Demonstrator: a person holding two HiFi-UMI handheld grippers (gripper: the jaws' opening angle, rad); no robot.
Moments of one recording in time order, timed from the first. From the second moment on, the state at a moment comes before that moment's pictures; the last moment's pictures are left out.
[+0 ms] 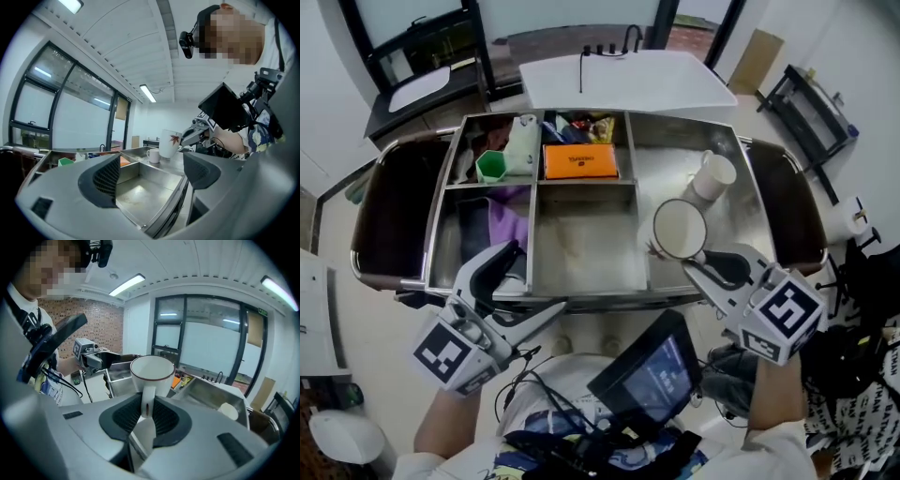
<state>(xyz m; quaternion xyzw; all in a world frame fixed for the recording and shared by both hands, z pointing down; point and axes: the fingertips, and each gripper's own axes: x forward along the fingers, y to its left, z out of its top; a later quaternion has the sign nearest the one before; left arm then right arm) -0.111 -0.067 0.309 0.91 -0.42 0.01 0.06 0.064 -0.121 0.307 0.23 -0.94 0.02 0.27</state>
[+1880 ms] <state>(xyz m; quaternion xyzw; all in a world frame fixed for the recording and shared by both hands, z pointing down) -0.190 -0.044 0.326 0.91 -0.40 0.01 0.07 -0.067 -0.168 0.411 0.25 -0.89 0.02 0.38</state>
